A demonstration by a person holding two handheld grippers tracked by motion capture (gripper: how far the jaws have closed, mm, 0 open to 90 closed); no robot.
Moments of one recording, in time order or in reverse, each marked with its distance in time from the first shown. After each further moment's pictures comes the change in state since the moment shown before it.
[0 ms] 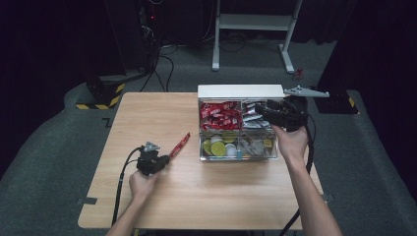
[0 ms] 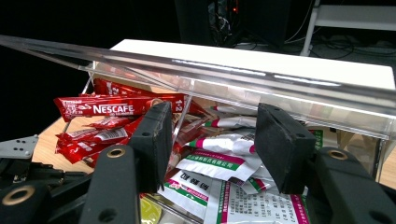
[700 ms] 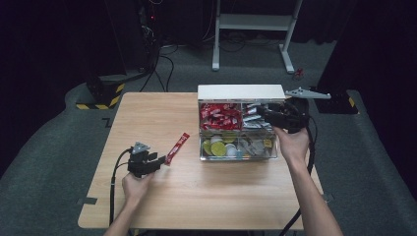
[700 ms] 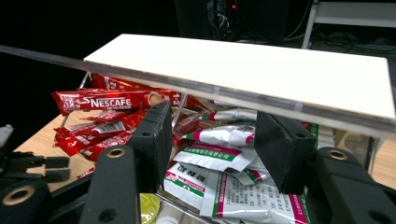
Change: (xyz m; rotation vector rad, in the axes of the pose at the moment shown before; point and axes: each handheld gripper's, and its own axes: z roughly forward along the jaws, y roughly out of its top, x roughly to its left) left arm 0.014 -0.008 -0.033 -0.105 0.031 -0.063; right arm -0.002 -0.004 -0.004 0.010 -0.006 0.006
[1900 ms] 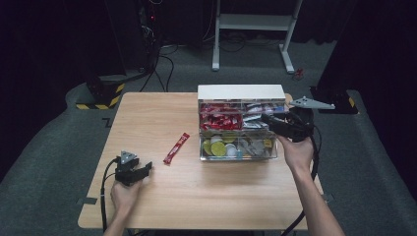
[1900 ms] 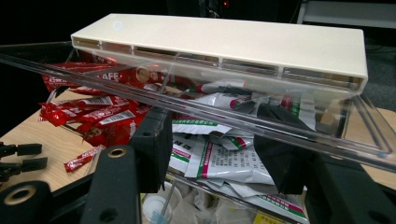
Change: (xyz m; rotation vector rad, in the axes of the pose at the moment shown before) left arm 0.027 -0.037 -0.005 0.003 0.169 -0.015; right arm -0.004 -0.021 -0.011 0.006 -0.037 -0.021
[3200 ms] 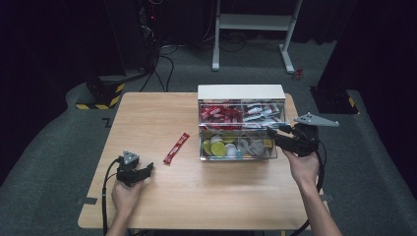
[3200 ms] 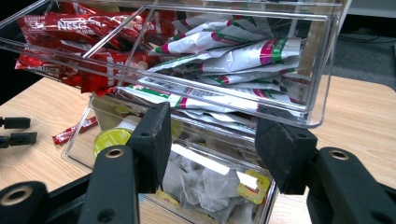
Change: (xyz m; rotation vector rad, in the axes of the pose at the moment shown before) left arm -0.006 0.001 0.002 0.012 0.029 0.038; right arm -0.013 -0.041 -0.008 0.025 -0.011 -0.013
